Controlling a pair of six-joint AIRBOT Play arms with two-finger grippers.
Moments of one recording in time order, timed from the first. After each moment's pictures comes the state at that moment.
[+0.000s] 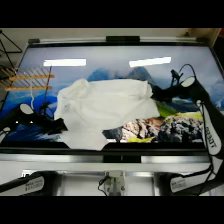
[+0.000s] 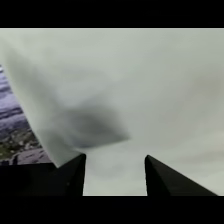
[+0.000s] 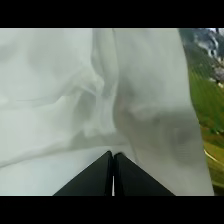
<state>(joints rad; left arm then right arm) 0.11 -1.31 0.76 1.12 -1.15 -1.45 -0.10 -1.67 1.31 -0.95 0.99 1.43</state>
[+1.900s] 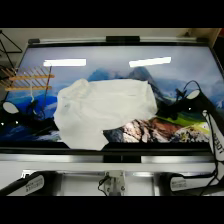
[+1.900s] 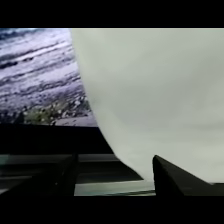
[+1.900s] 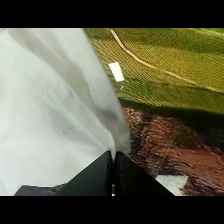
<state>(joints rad) 0.23 -1.19 0.78 1.19 -1.32 -1.44 -0.20 -1.59 1.08 -1.03 1.12 1.51</state>
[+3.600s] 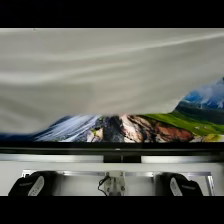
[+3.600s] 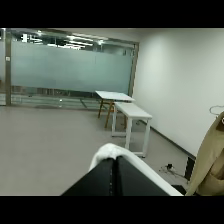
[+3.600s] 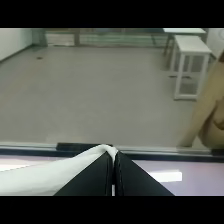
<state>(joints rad) 0.15 -0.68 2.00 1.11 -1.07 -1.54 -0.20 -0.68 1.83 -1.29 1.14 1.44</state>
